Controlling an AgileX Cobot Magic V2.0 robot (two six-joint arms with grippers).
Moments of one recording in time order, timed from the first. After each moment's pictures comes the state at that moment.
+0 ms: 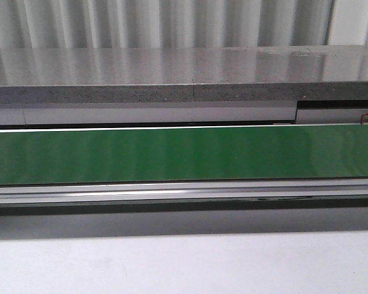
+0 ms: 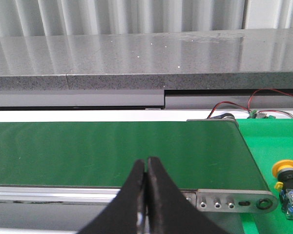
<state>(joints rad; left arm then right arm) 0.07 0.00 0.00 0.12 0.05 -0.14 0.04 -0.01 0.03 -0.01 0.07 0.09</state>
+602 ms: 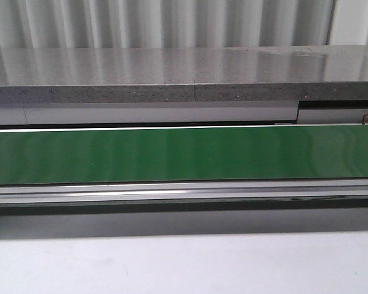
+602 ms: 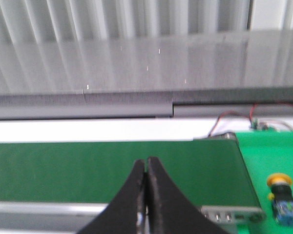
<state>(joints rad) 0.07 0.00 0.00 0.12 0.05 -0.14 0.04 0.05 -0.40 0.04 0.54 0.09</state>
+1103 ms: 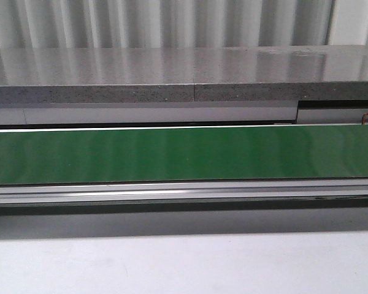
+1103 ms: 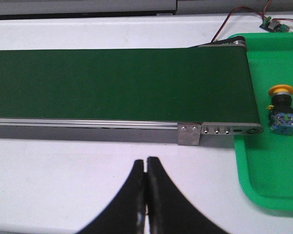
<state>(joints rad) 0.07 0.00 0.00 0.12 0.05 -0.14 0.04 0.38 -0.69 0.06 0.94 0.09</state>
